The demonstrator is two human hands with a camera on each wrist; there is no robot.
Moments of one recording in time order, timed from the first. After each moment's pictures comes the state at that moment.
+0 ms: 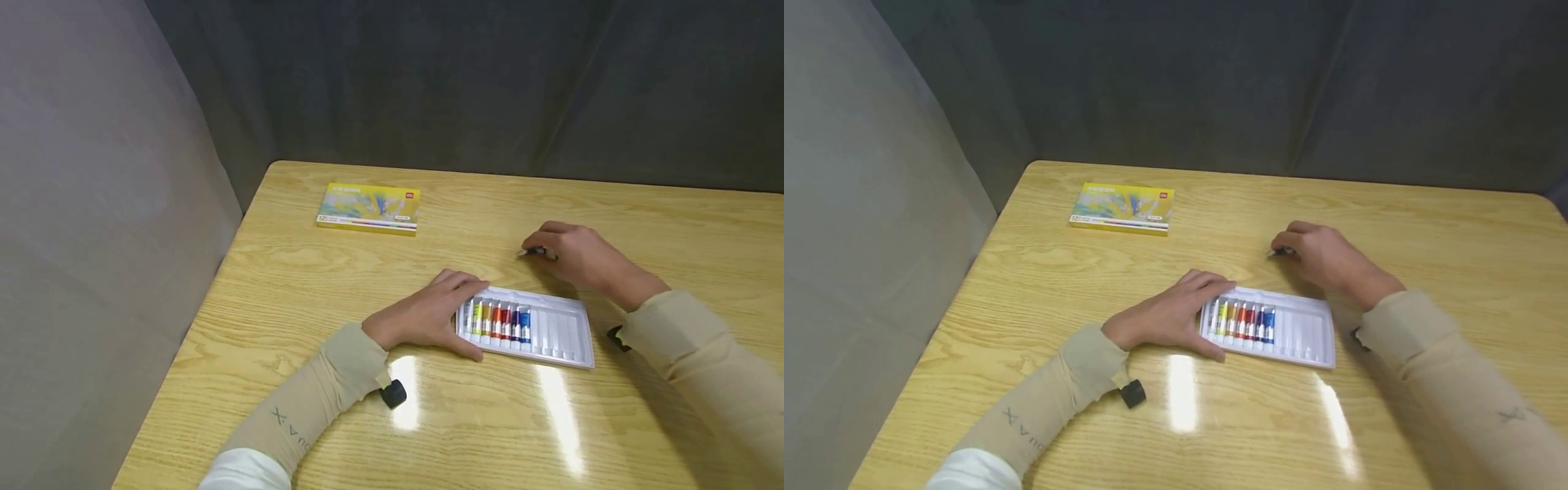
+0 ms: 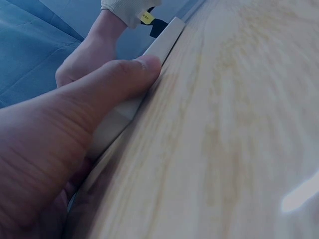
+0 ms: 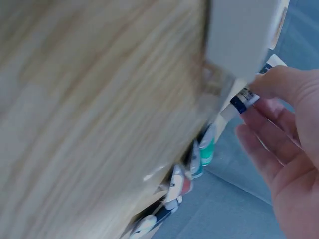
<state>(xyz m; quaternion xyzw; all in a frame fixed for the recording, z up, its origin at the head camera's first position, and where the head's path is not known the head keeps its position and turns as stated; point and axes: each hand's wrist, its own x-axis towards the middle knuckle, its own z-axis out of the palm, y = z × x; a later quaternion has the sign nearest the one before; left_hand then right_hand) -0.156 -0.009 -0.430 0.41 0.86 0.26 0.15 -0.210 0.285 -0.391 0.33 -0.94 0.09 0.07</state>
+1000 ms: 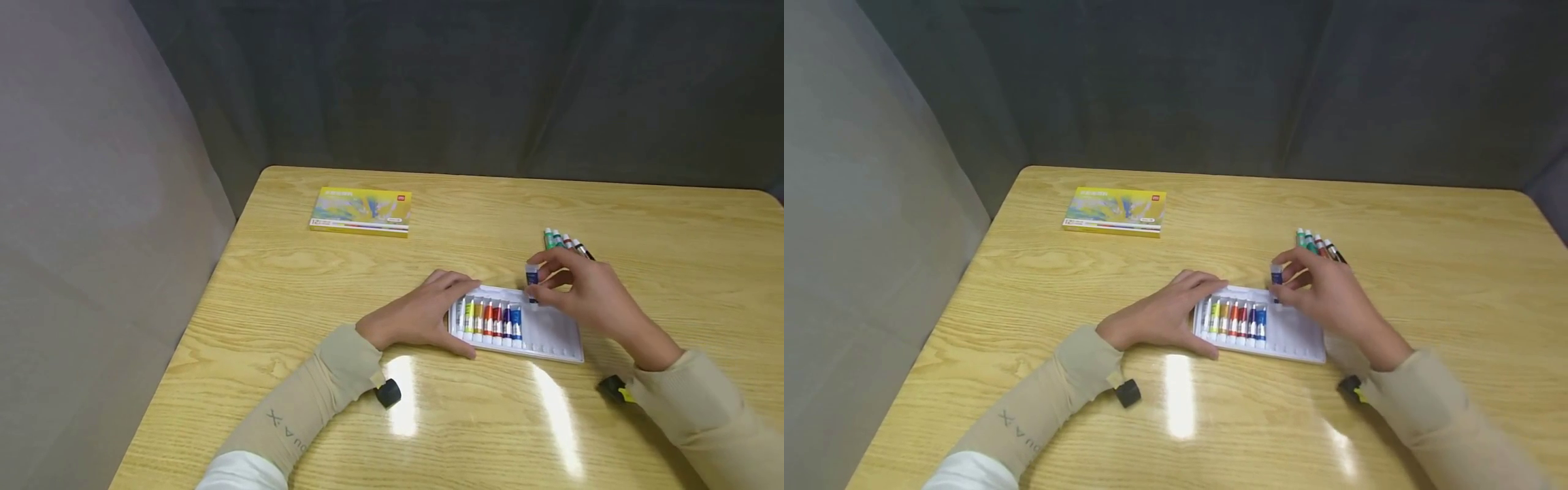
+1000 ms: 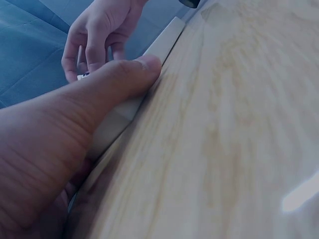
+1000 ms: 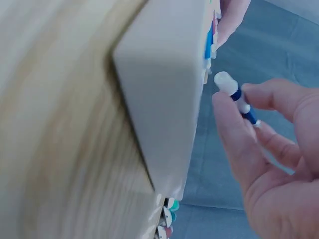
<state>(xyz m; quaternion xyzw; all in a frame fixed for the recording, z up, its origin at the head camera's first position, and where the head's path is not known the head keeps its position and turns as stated) -0.153 -0.008 -0.431 0.40 0.86 0.27 0.15 -0.133 0.279 -0.375 0.13 -0.95 0.30 -0.01</state>
